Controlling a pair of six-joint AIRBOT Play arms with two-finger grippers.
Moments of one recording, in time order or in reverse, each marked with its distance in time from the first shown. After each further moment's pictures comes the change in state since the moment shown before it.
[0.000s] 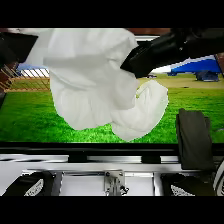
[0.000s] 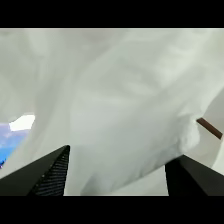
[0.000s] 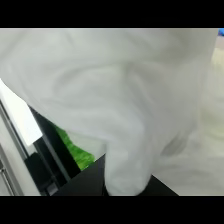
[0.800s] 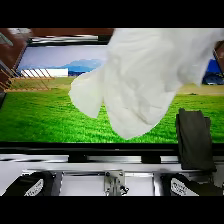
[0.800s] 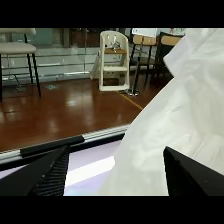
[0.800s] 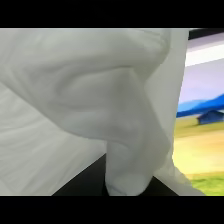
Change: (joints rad) left arm -0.007 0.007 0.185 0.004 -0.010 0.151; right arm -0.623 0.080 0.000 -0.231 -0.179 0.347
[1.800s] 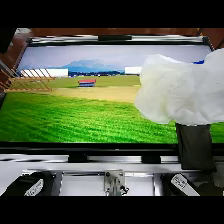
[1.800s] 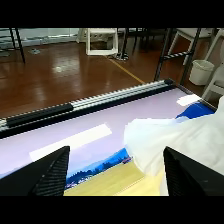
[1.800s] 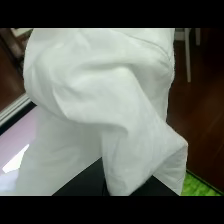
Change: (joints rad) left arm 0.000 -0.034 0.002 0.003 -0.108 0.002; right arm -0.531 0.089 0.000 -0.282 -0.104 0.080
